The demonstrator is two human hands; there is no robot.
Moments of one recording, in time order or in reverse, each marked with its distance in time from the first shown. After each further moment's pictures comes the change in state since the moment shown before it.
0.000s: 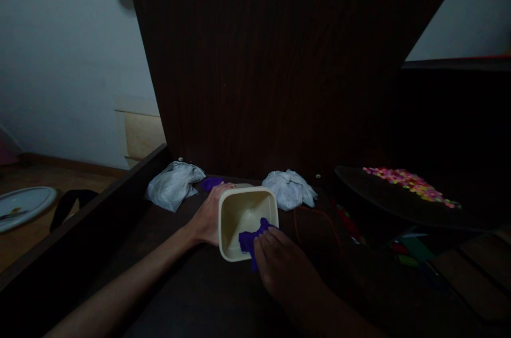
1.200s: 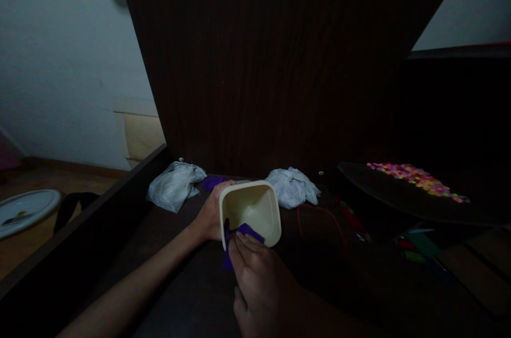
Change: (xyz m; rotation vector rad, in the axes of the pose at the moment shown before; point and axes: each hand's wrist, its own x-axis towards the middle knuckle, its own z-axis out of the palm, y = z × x) left_hand -0.006 -0.010 0.011 0.007 0.053 -0.034; right_hand 0.049 -0.035 -0.037 0.522 -0.303 0.180
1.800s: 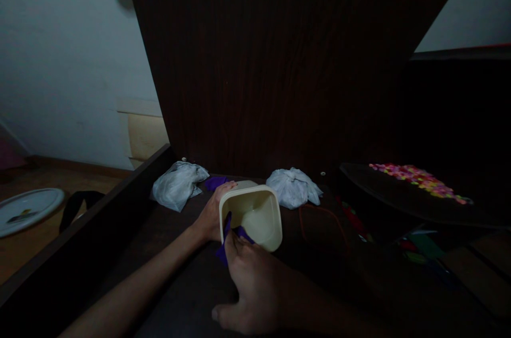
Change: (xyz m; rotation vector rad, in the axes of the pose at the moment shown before) left_hand -0.008 -0.008 0.002 -0.064 0.029 0.016; right_hand 0.016 -0.015 -0.039 0.238 -0.295 0.076
